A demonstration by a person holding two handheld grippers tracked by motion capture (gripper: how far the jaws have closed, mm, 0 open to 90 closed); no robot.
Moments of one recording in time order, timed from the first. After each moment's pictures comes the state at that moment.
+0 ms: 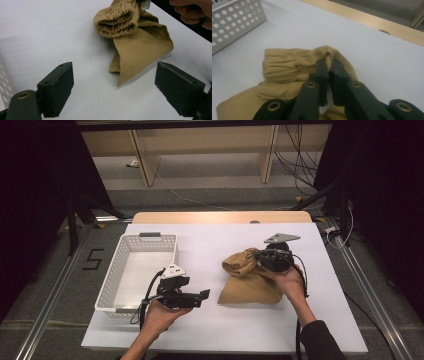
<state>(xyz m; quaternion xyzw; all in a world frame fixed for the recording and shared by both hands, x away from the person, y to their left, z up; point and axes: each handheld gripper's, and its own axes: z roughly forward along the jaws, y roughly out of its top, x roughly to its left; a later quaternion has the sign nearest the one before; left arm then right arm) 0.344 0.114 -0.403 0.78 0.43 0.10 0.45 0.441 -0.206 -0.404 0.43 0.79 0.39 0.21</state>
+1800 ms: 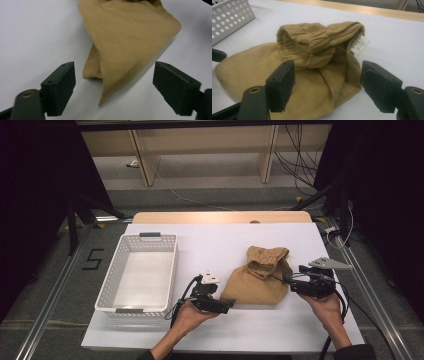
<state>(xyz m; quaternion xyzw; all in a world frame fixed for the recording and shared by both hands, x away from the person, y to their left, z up) 0.372 0.038 -0.469 0.83 0.38 0.06 0.41 0.369 -0.292 -0.421 0.48 0.74 0.42 0.22</state>
